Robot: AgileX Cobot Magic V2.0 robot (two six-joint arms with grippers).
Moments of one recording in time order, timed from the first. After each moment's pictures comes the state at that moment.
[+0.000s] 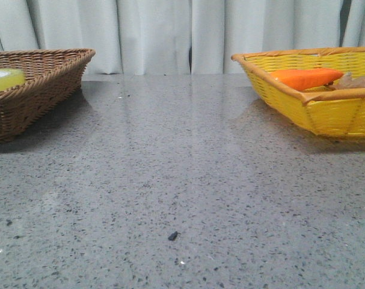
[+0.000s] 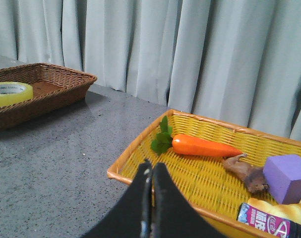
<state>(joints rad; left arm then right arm) -0.18 -0.01 0.00 -0.08 0.18 0.16 0.57 -0.02 -0.55 -0.28 0.68 0.07</state>
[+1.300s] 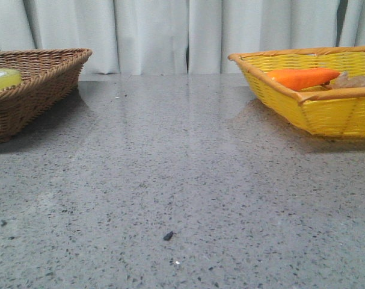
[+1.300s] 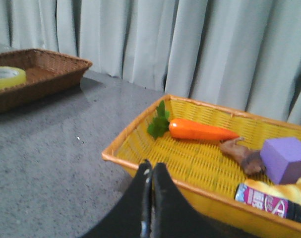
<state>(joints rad) -0.17 -0.01 0.00 -0.17 0.33 0.08 0.53 -0.02 -0.49 -0.28 0.68 0.07</state>
